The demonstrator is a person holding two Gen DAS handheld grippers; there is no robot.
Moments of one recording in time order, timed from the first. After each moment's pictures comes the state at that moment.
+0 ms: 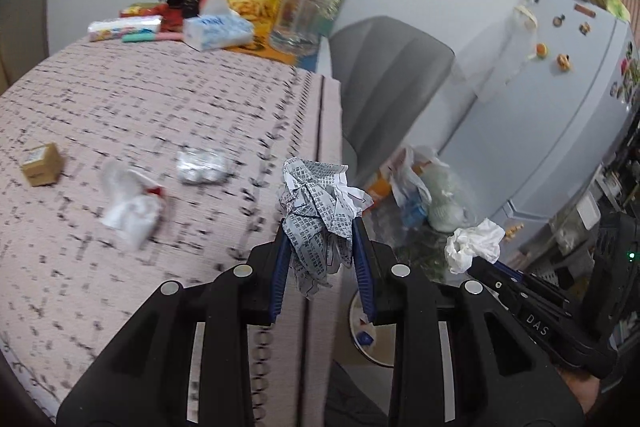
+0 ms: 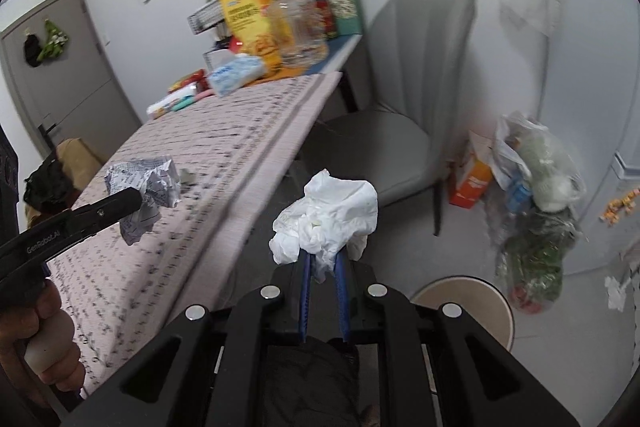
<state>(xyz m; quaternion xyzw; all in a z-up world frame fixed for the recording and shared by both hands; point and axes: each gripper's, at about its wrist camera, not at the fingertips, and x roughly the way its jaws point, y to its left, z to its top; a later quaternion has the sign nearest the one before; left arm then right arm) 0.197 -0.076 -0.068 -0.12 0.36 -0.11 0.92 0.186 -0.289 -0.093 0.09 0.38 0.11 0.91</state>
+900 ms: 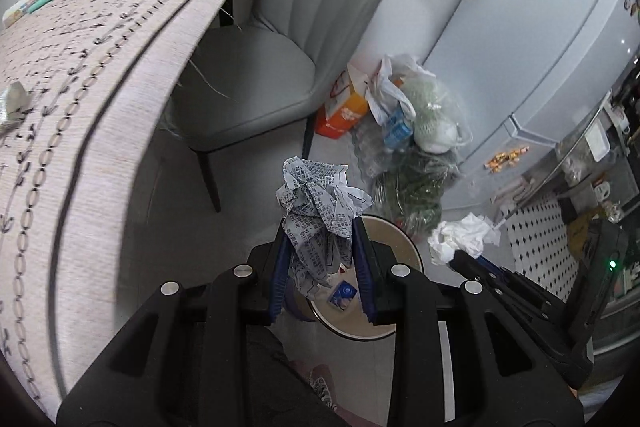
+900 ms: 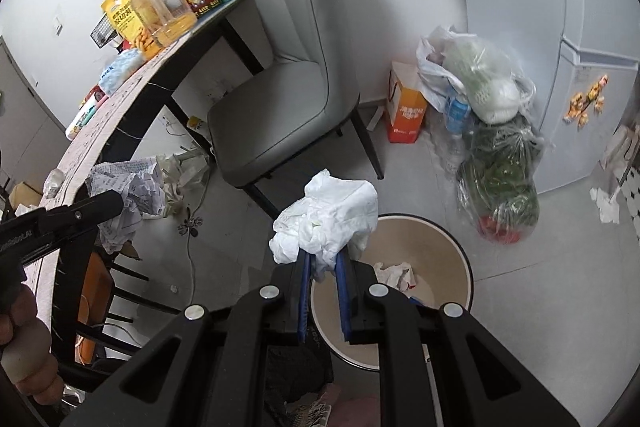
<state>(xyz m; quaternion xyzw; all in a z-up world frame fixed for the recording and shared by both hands) 0.253 -0.220 -0.156 -0.06 0.48 -0.15 0.86 0.201 -0.424 -0.218 0.17 0.44 0.01 0.88</state>
